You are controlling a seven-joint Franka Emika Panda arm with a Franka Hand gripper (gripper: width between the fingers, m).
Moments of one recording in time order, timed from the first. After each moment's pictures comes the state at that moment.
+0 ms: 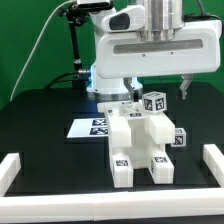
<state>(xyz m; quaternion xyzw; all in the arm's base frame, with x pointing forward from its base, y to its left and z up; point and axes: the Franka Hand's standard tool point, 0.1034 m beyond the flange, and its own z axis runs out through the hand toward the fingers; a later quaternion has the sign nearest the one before) 0.523 0.053 0.120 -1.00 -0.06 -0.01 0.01</state>
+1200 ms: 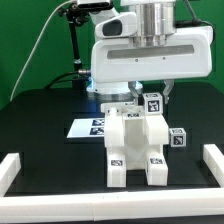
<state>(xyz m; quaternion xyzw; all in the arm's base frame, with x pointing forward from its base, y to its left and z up) 0.514 0.045 0.111 -1.00 0.07 -0.02 0.01</state>
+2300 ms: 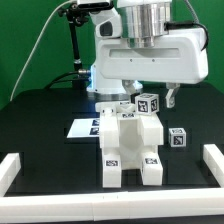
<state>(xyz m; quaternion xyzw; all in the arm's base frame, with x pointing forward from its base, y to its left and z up) 0.514 0.043 0.110 -0.94 0.35 -0.01 0.03</state>
